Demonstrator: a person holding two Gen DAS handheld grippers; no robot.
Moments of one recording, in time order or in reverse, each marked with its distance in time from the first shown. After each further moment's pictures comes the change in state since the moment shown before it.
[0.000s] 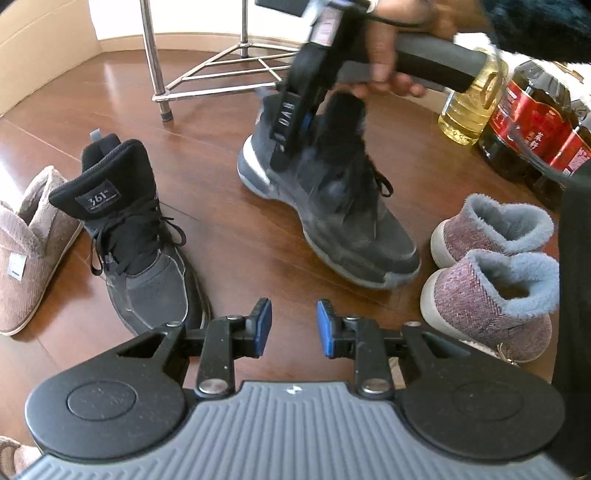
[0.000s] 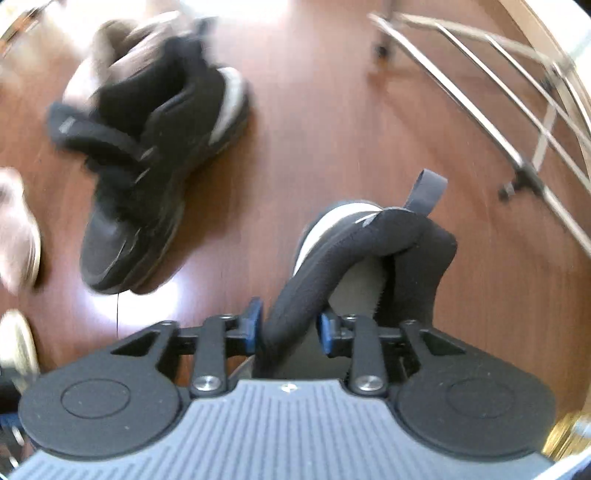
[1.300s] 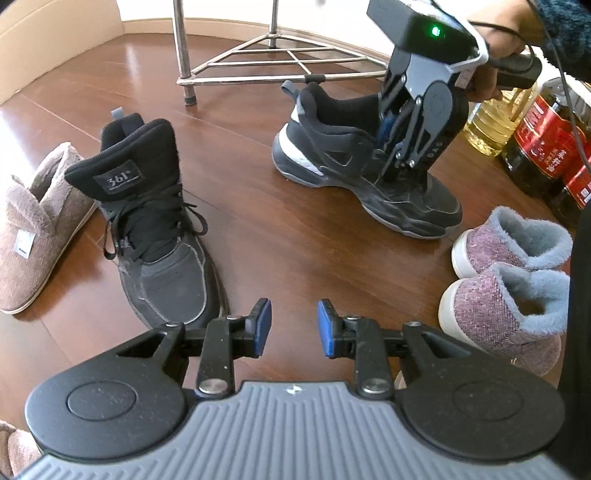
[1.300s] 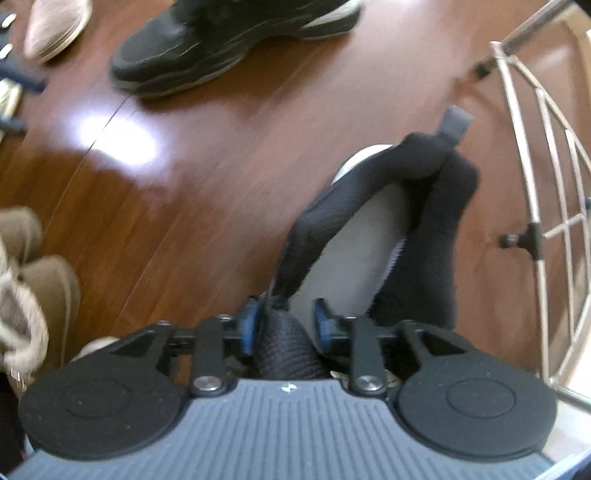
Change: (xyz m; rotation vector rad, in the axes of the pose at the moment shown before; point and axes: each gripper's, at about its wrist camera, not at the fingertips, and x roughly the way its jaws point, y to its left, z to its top) left arm 0.005 0.024 0.001 -0.095 0.007 0.033; right arm -0.009 0.007 -0.046 -0.484 0.148 -0.144
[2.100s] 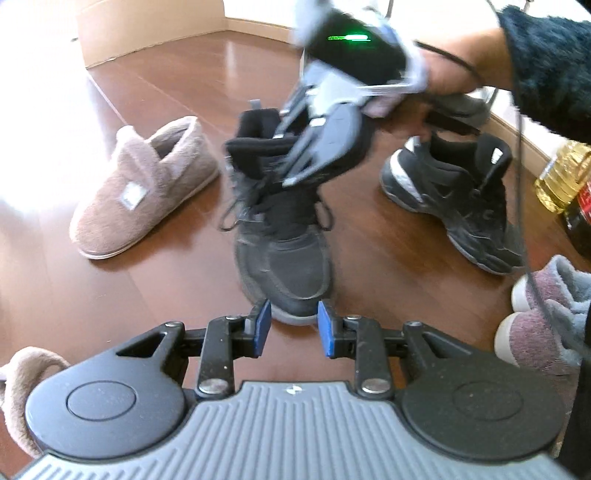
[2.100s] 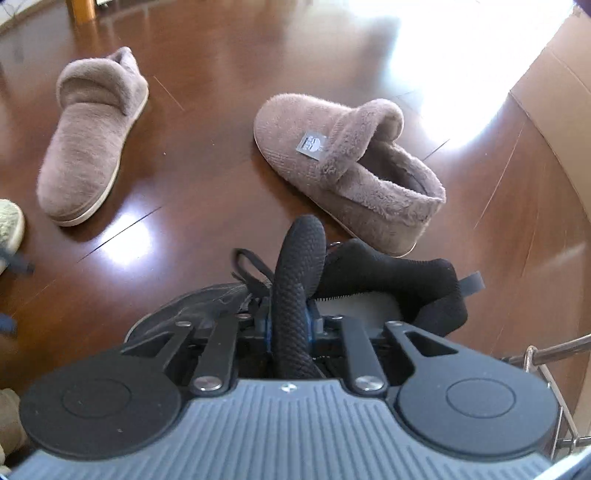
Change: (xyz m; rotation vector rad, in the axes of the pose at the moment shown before) left arm -0.049 0.067 -0.034 -0.215 -0.062 0.183; right arm -0.023 0.076 0.160 -0.308 -0.427 -0.008
